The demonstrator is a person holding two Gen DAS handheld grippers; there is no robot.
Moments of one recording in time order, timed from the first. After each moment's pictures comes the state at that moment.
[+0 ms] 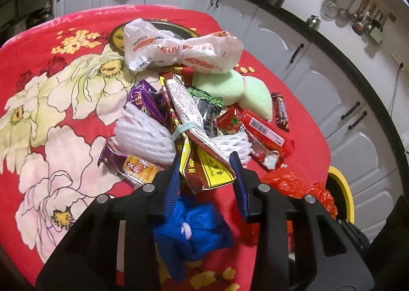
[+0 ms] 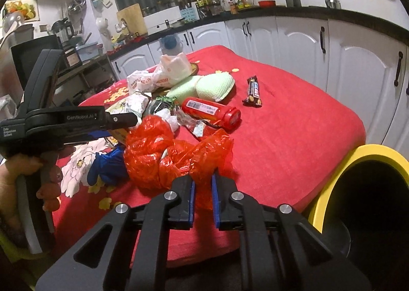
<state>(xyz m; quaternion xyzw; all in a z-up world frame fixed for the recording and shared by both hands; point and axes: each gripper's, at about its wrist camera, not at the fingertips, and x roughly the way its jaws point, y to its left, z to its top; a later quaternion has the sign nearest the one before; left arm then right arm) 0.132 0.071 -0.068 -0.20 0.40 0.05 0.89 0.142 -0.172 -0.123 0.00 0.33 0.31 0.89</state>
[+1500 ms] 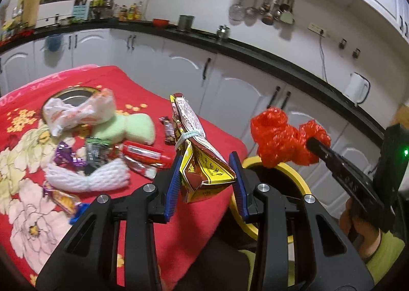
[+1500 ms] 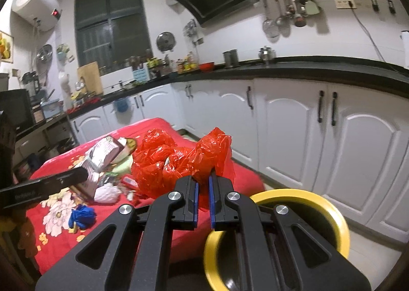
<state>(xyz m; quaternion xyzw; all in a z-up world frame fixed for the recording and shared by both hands) 0.087 -0.046 0.005 -0.09 0.29 -0.13 0.94 0.107 -0.310 -0.042 0.05 0.19 0.15 0.97</state>
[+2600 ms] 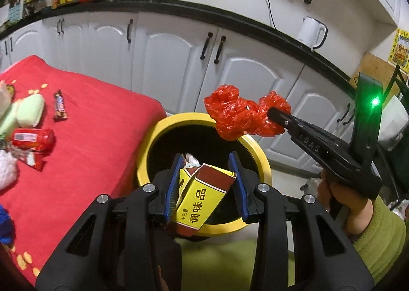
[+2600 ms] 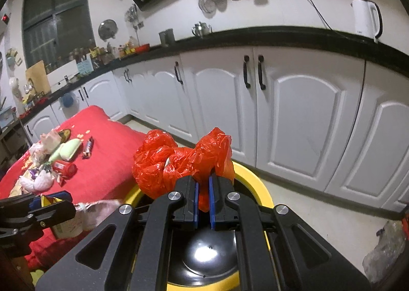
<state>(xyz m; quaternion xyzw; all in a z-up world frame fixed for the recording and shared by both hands) 0.108 -0.188 -0.052 -0.03 0.36 -0.28 0.89 0.110 -0.423 -0.090 0.07 0.27 0.01 0.96</state>
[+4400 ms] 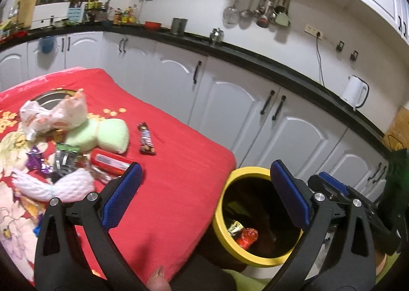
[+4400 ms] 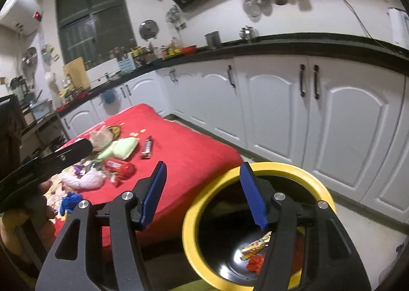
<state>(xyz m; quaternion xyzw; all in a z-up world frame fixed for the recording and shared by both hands) 0.115 -0.074 -0.010 -0.11 0.27 -0.13 0.95 0.103 -0.340 -0.059 0.07 0.24 0.14 0.96</state>
